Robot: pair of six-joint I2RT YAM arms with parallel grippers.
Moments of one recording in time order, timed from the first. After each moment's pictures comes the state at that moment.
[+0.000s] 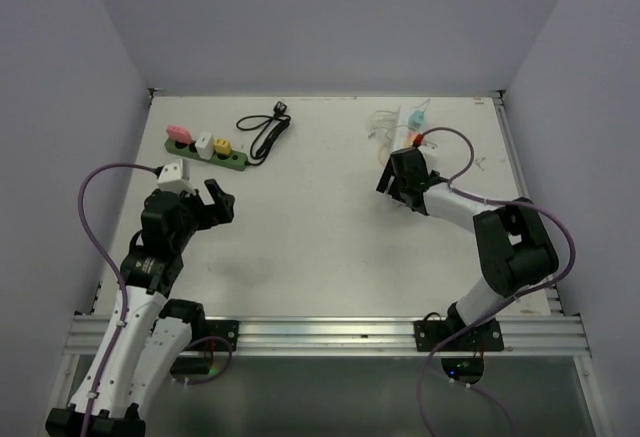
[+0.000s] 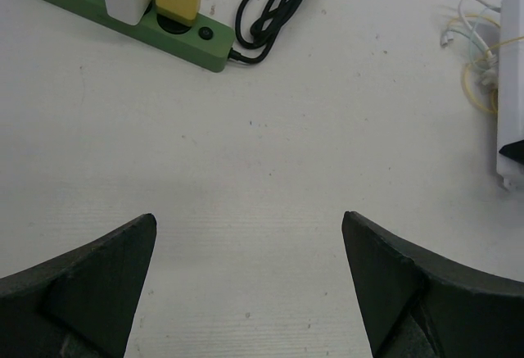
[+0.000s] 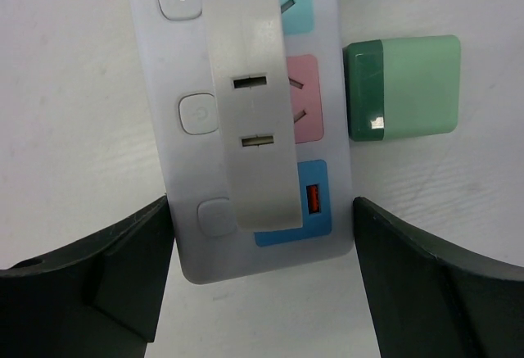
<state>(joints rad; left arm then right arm) -0.15 0.60 0.60 -0.40 -0.02 -0.36 0.36 1.65 0.89 -0.11 0.39 0.66</state>
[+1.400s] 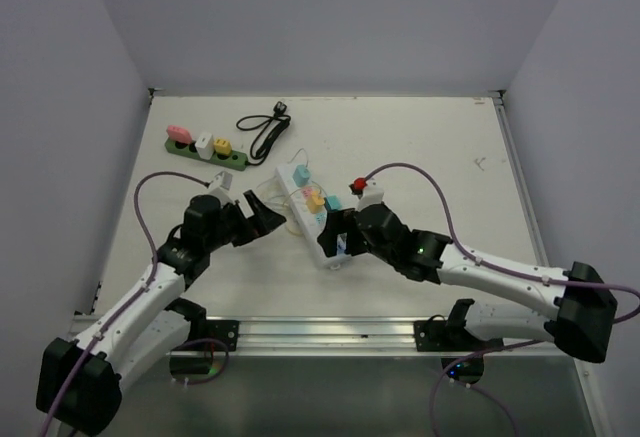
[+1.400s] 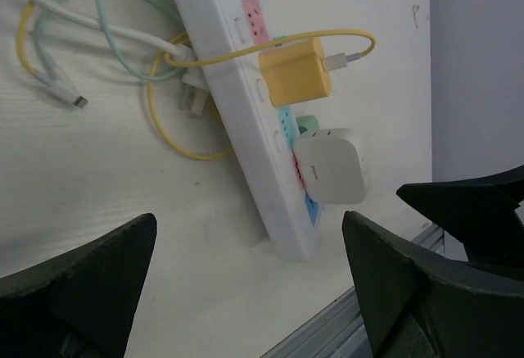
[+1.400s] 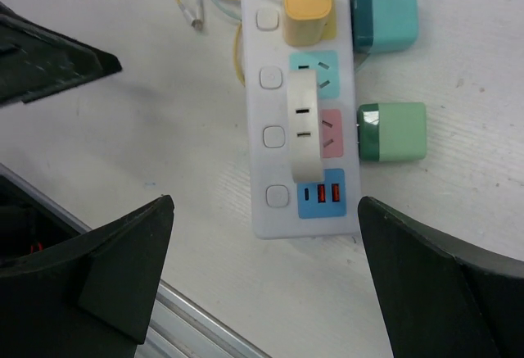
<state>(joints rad) -0.33 0.79 0.42 -0.14 0.28 -0.81 1.02 1.18 0.73 -0.16 0.27 0.67</state>
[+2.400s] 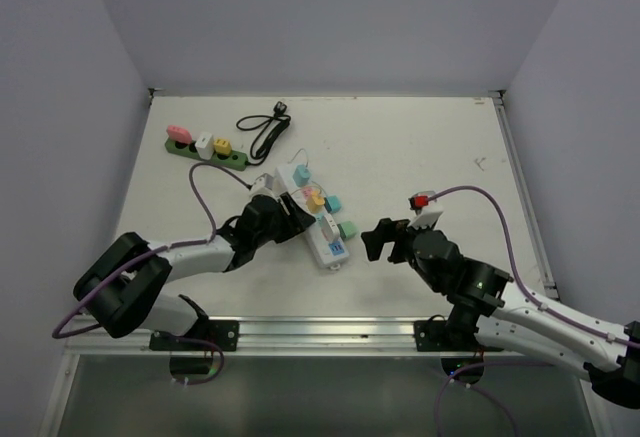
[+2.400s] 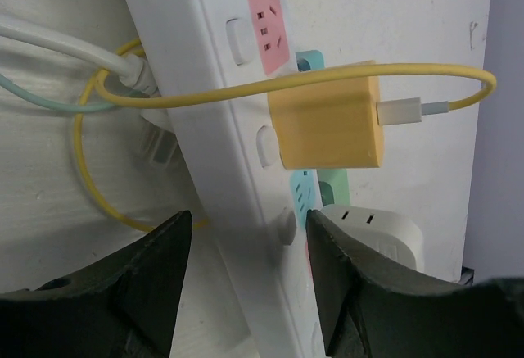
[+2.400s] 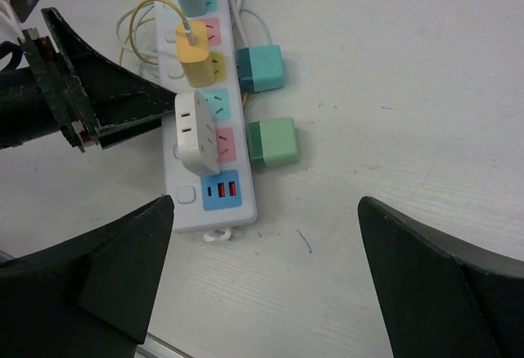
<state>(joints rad) -0.68 1.38 0.47 0.33 -0.07 -1.02 1.02 0.62 0.50 -0.30 0.53 0.61</state>
